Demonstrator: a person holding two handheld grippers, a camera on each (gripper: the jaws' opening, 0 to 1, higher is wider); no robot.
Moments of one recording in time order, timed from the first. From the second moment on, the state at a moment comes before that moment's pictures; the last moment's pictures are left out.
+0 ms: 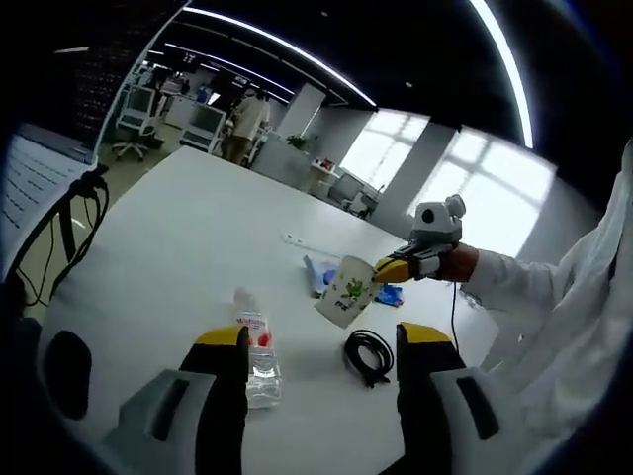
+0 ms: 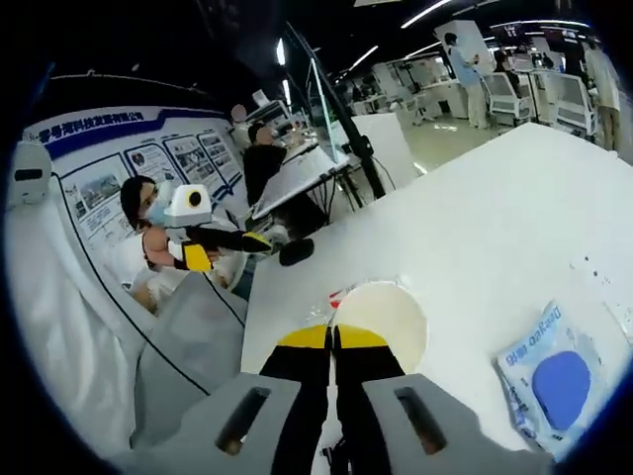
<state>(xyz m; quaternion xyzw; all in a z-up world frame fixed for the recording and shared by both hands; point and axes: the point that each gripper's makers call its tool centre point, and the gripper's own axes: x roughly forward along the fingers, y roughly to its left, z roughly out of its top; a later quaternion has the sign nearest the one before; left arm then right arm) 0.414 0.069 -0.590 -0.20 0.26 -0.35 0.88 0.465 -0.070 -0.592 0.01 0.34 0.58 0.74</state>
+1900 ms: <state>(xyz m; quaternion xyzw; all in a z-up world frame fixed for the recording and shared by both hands) 0.424 0.092 -0.629 -0.22 0.28 -0.31 0.88 0.592 -0.100 -0.655 -0.25 0.35 0.47 0.77</state>
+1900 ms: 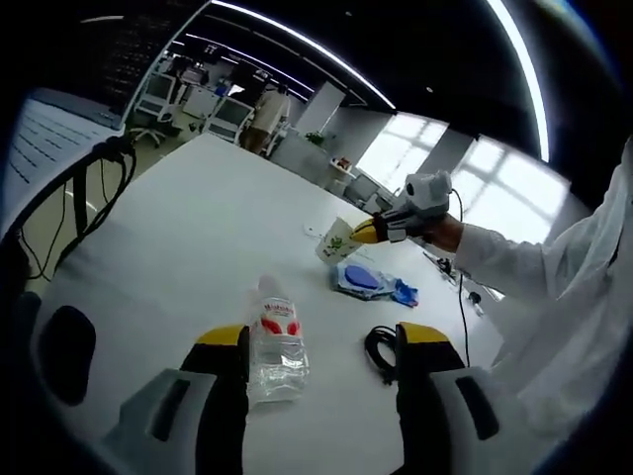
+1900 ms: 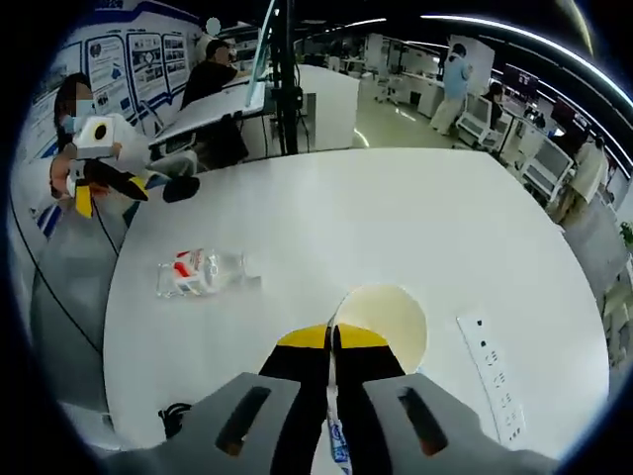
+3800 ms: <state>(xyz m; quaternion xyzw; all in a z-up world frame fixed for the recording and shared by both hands) 0.430 0.092 -0.639 -0.23 0.29 -0.30 0.88 0.591 -0.097 -0.690 -0.27 0.36 0.47 0.76</state>
